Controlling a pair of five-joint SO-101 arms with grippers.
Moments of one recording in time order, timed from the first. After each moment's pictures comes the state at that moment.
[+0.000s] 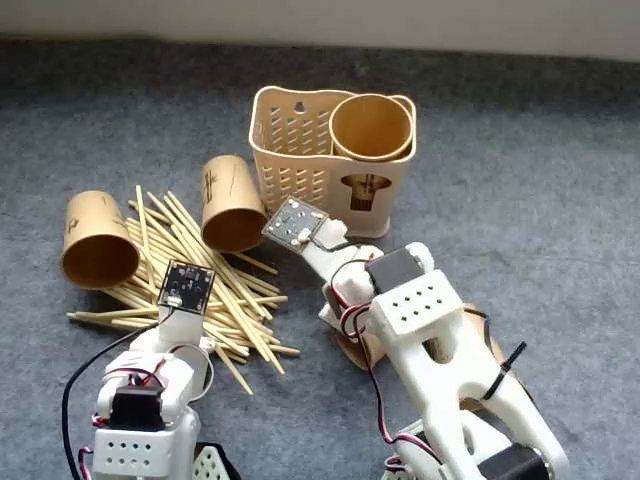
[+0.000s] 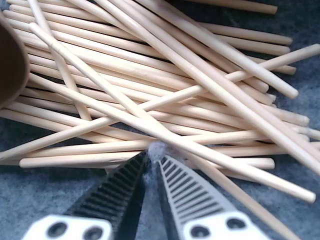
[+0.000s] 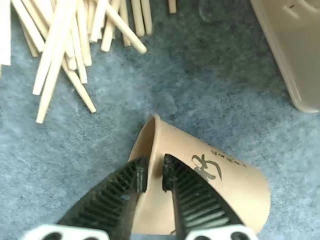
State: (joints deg) left arm -3.6 -104.3 96.0 75.9 -5.1; right arm -31.8 -28.5 39.3 70.9 31.8
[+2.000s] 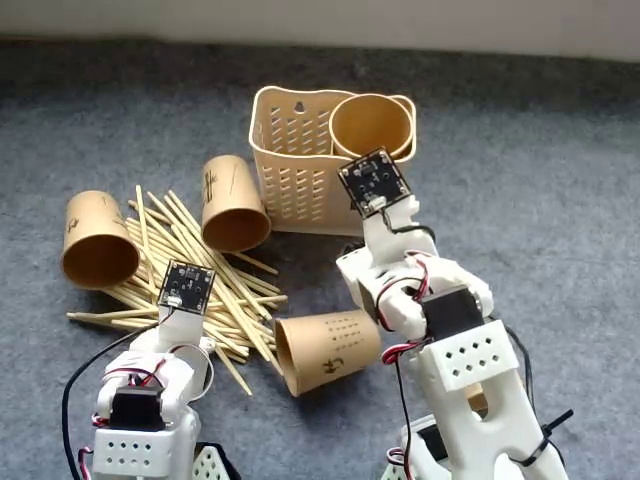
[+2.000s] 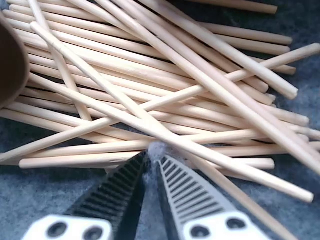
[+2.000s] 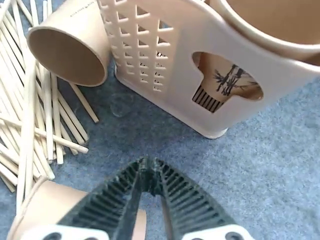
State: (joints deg) left arm -3.6 -104.3 96.0 75.9 -5.1; right arm -25.4 -48.1 43.6 58.9 13.1
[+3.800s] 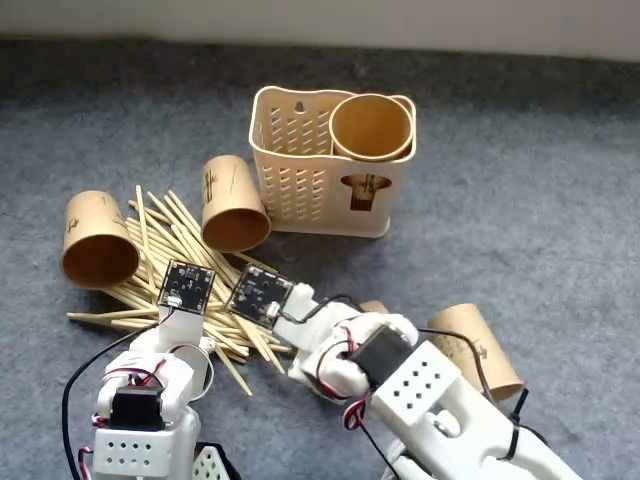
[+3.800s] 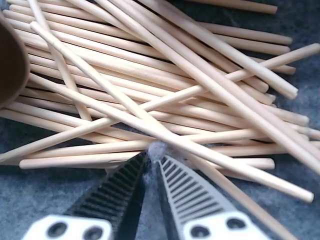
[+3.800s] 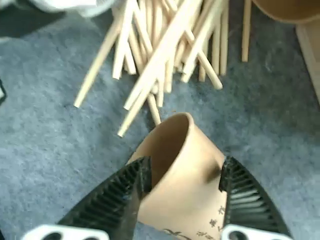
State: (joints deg) left arm -3.6 -104.3 96.0 75.9 -5.1; right arm -49.5 -48.2 55.3 65.2 24.0
